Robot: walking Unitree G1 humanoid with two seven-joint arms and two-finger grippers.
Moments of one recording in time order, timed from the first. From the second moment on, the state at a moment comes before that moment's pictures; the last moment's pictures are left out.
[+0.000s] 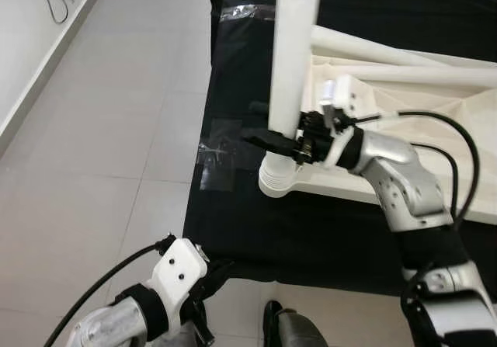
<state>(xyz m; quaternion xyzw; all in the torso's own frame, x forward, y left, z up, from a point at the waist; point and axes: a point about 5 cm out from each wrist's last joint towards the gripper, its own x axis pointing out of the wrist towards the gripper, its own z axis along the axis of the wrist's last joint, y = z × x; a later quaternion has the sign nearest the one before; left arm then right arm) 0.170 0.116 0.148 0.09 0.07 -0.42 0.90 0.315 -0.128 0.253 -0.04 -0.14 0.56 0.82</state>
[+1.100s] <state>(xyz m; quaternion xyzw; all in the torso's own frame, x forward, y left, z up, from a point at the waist) 0.175 0.120 0.150 0.10 0.06 -0.42 0.90 0.277 -0.100 0.234 -0.07 -0.18 0.33 0.92</state>
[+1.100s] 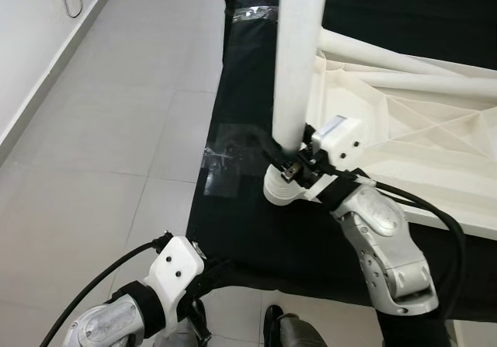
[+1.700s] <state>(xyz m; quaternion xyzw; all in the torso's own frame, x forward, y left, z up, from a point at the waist) 0.176 0.120 0.147 0.10 0.06 -0.42 0.90 0.276 -0.117 0.262 -0.26 -0.14 0.60 0.74</state>
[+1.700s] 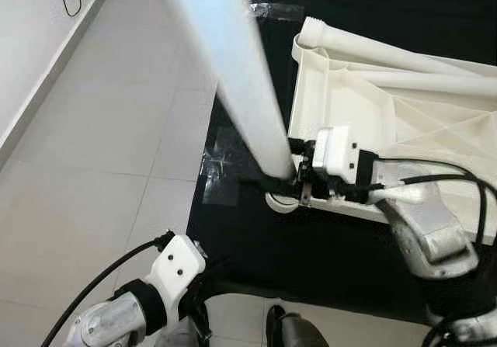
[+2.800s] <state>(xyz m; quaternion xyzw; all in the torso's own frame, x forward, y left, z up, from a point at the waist) 0.173 0.121 0.144 0.09 0.07 -0.42 0.90 0.298 -0.118 0.254 -0.02 -0.21 0.49 0.85</state>
